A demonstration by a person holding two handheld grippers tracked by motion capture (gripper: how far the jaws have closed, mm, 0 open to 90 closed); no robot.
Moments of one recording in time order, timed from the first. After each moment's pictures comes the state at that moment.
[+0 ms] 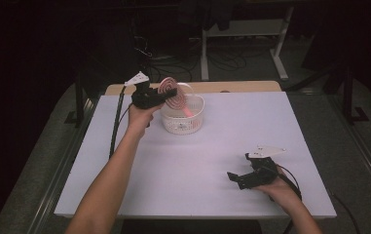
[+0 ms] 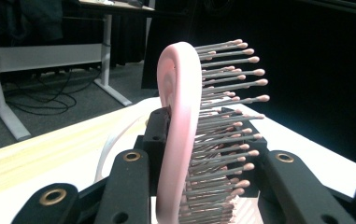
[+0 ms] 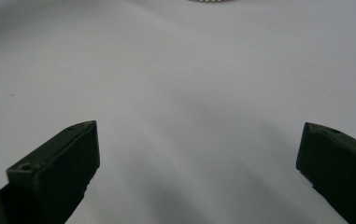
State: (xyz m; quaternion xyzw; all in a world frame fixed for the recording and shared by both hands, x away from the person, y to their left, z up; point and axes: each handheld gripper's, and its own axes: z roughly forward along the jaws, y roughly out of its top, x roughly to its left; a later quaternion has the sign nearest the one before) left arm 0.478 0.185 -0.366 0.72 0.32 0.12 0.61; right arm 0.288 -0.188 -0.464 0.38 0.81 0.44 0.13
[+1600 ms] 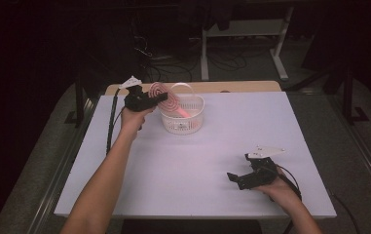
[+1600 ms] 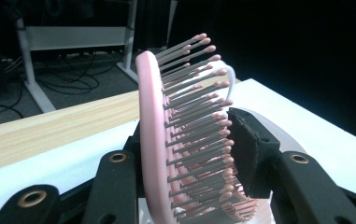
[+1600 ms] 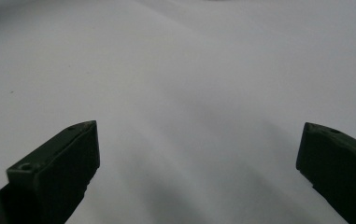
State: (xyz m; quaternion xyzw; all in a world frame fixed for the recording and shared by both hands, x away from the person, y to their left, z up) left arm 0.488 0.214 -0.386 0.72 0.36 0.14 0.58; right arm 0.287 -0.188 -0.465 0.38 0.81 0.43 0.13
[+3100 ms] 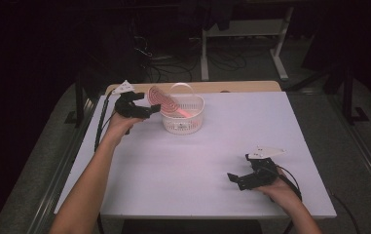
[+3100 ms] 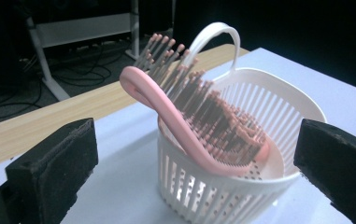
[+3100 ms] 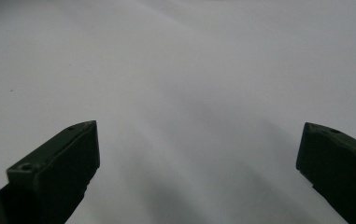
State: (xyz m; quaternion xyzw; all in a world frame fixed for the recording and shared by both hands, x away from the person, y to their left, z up) left arm 0.469 0.239 -0.384 0.77 0.33 0.16 0.53; right arm 0.286 -0.188 -0.465 0.38 0.81 0.43 0.13
